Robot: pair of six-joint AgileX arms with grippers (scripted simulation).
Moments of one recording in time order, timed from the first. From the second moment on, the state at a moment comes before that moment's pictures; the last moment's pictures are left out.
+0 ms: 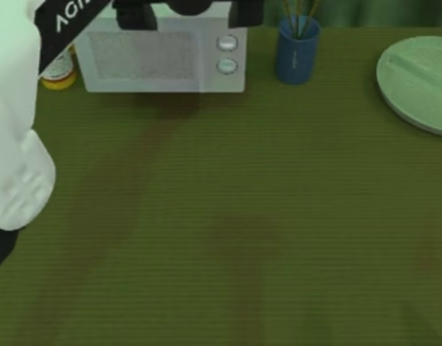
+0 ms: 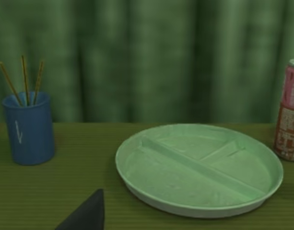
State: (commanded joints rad) left arm -0.54 2.35 2.44 -1.19 -0.26 -0.48; right arm 0.00 0.00 0.00 0.00 0.00 0.00
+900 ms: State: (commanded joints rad) left arm -0.51 2.40 2.37 -1.07 -0.25 -0.46; right arm 0.00 0.00 0.00 0.00 0.00 0.00
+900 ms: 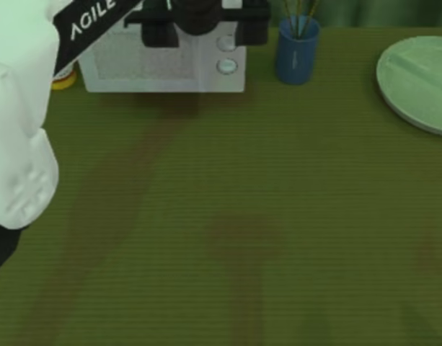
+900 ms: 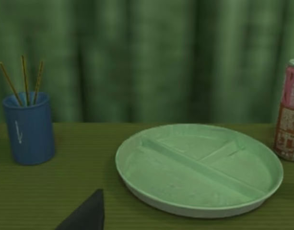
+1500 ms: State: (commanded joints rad) left arm -0.51 2.40 2.37 -1.07 -0.25 -0.46; right arm 0.00 0.00 0.00 0.00 0.00 0.00
